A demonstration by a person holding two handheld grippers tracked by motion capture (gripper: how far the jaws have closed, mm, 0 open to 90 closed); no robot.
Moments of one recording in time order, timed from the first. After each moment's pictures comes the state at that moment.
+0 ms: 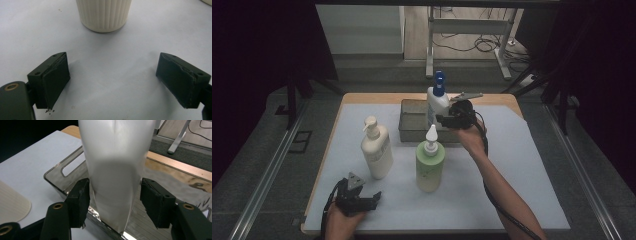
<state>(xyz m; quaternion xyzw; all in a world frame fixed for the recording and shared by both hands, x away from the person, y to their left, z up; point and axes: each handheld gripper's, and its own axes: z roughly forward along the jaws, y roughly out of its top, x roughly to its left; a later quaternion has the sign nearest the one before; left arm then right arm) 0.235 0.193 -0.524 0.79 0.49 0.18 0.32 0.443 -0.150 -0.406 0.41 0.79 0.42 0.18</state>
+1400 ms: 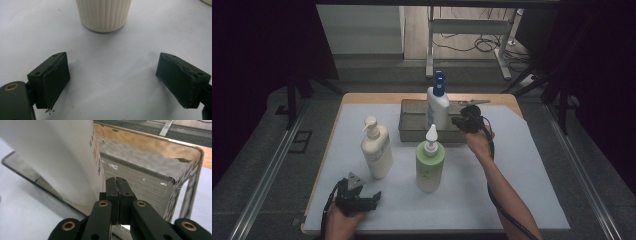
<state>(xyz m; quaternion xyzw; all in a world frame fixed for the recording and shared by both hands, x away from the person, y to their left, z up) 0.235 0.193 -0.524 0.79 0.49 0.18 0.32 0.458 -0.179 -0.442 0.46 0.78 0.39 0.17</state>
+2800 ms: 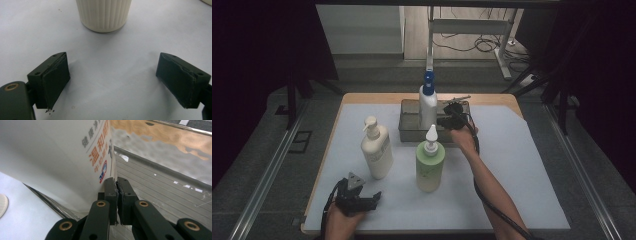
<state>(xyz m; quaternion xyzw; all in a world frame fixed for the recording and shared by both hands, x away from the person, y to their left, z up) 0.235 0.193 -0.524 0.80 0.49 0.17 0.32 0.482 -0.135 -0.456 0.45 0.80 0.37 0.12</state>
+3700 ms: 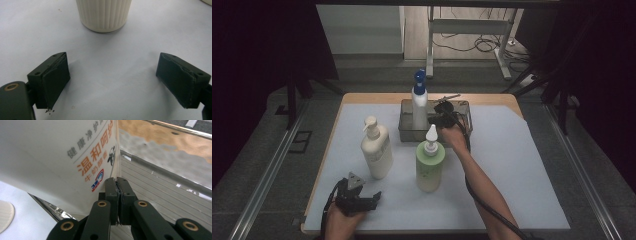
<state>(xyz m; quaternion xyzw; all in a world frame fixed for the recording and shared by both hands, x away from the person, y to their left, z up) 0.235 0.193 -0.524 0.80 0.49 0.18 0.32 0.488 -0.106 -0.457 0.44 0.81 0.37 0.11</state>
